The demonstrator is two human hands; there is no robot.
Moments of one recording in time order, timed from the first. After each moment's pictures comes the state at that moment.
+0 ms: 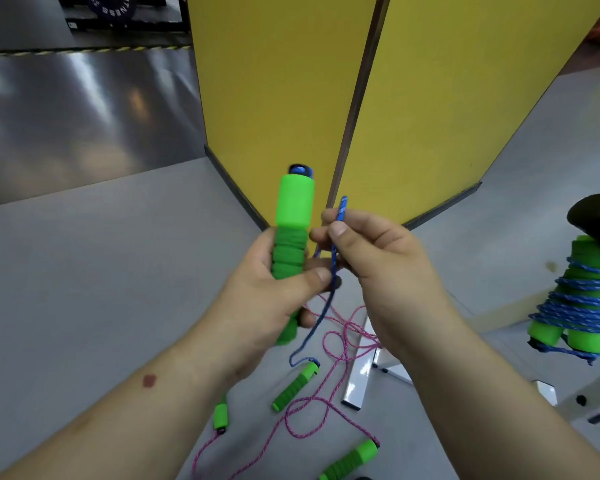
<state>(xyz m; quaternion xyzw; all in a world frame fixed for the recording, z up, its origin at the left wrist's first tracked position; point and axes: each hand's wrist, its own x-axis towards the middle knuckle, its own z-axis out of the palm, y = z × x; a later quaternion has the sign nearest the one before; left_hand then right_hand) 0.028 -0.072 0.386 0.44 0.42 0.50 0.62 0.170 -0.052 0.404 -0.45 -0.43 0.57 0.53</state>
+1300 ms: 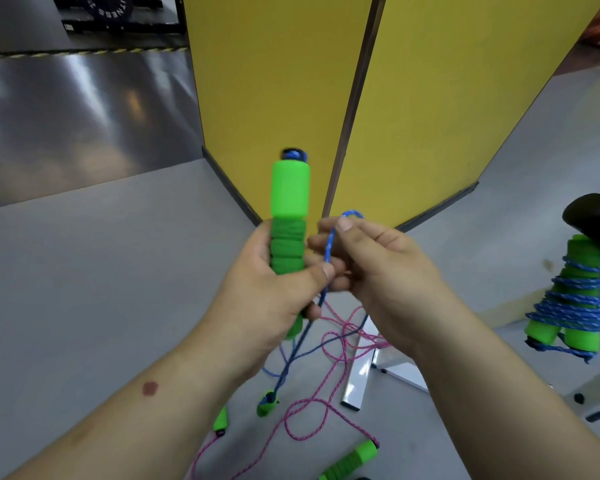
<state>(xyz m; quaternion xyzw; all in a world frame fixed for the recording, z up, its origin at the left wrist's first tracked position) 0.034 -0.074 0.395 0.43 0.42 0.53 0.59 0.178 -0.052 0.406 -0.48 -0.43 0.61 0.46</state>
